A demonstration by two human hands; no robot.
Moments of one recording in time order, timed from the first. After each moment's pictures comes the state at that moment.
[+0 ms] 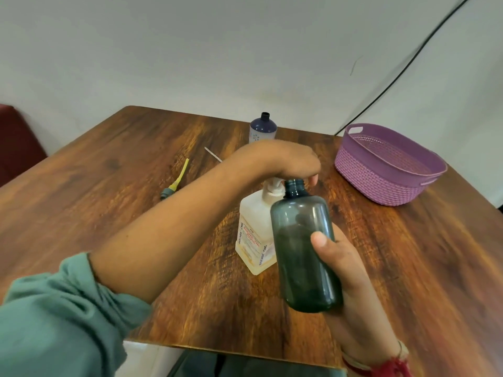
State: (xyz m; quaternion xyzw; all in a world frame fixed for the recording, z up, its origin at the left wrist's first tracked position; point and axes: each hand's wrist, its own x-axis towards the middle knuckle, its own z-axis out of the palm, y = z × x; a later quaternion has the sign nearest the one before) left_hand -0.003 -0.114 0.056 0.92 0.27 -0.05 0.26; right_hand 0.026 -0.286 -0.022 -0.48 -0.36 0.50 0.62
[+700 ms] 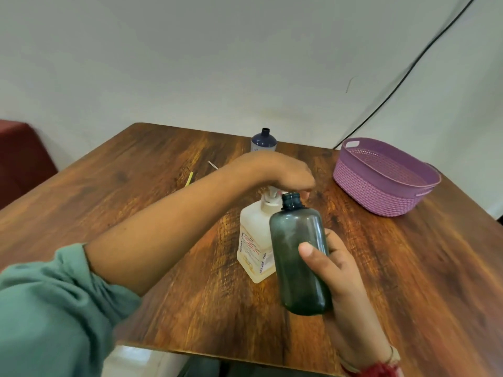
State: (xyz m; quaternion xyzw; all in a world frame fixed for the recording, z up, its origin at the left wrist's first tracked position) left_hand -0.010 -0.120 0.064 0.92 0.29 -0.08 0.24; right_hand 0.023 -0.290 -0.023 -0.51 -0.37 0.46 0.63
